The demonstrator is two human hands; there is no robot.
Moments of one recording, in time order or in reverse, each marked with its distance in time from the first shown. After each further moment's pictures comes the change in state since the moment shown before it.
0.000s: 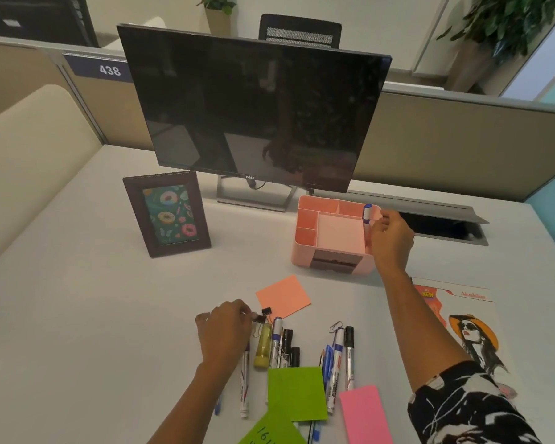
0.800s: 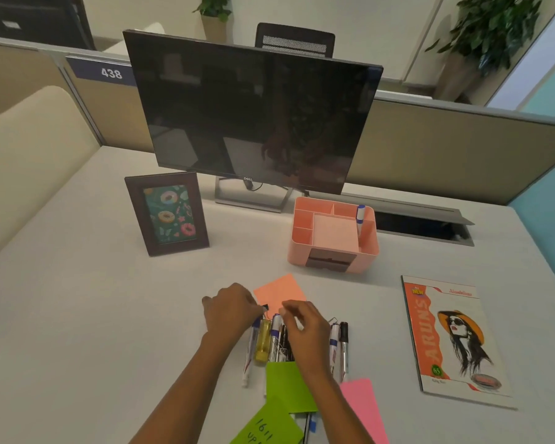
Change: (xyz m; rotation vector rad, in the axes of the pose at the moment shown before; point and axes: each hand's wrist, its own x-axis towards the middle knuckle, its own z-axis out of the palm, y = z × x) left_hand 0.015 0.031 -0.036 0.057 -0.166 -0.011; right_hand -0.220 0.005 0.019 0.343 -0.390 -0.110
